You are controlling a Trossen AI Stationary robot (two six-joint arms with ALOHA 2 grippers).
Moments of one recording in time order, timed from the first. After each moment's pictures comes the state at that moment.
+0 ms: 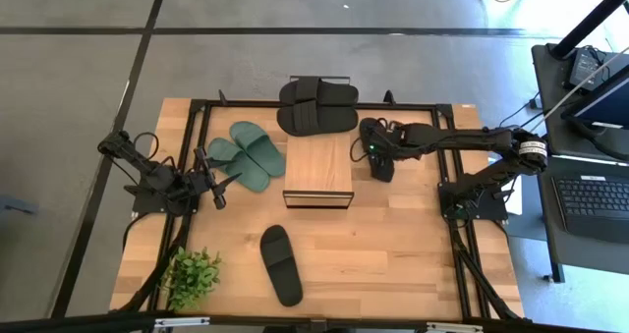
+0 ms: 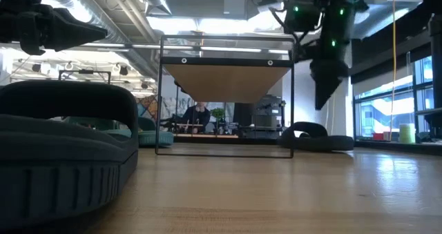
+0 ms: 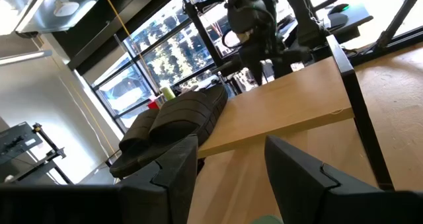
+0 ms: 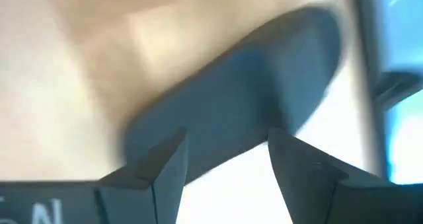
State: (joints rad) left arm -0.58 0.00 0.01 0.14 -0.99 0.61; right arm -0.26 1.45 1.01 -0.89 0.30 0.07
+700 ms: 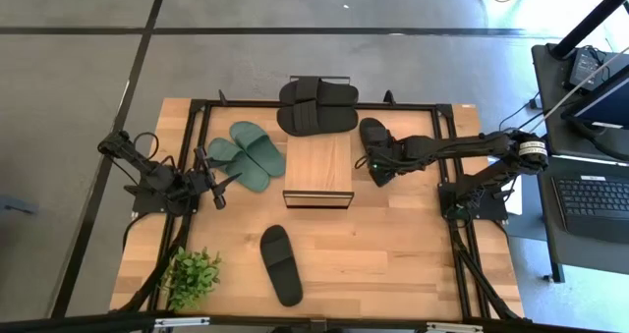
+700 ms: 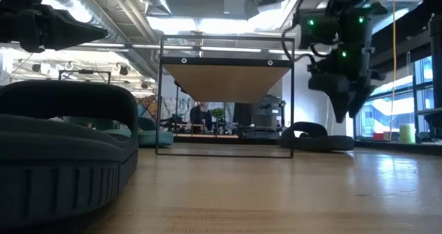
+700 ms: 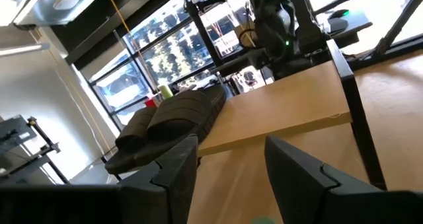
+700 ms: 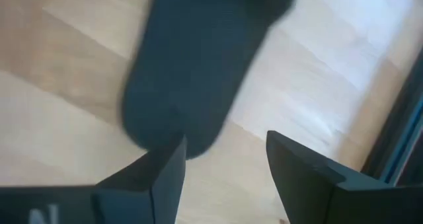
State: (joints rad) left arm -0.58 0.00 0.01 0.14 -0.99 0.57; right arm -0.18 1.45 0.89 -0.98 0.37 0.86
